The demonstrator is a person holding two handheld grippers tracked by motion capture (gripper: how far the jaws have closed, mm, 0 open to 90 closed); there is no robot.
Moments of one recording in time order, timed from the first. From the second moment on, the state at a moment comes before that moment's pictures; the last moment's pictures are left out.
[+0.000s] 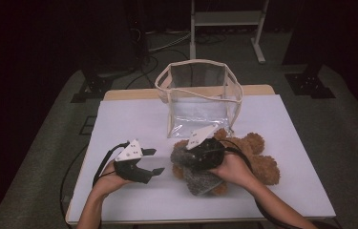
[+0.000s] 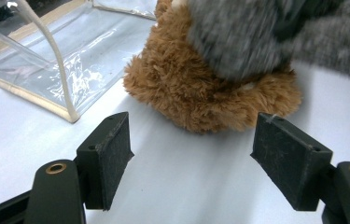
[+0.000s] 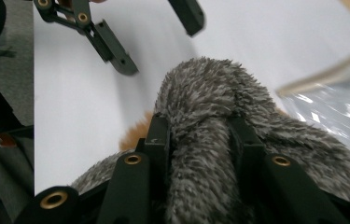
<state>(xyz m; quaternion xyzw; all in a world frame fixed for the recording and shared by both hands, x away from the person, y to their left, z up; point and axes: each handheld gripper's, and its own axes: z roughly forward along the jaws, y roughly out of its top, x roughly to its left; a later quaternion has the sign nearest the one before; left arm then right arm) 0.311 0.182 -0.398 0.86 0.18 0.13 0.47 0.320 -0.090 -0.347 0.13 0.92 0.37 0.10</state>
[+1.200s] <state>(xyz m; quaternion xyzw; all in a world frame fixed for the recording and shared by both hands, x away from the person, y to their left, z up) 0.308 0.177 -0.394 0.86 0.15 0.13 0.47 0.354 -0.124 -0.323 0.19 0.89 0.39 0.11</state>
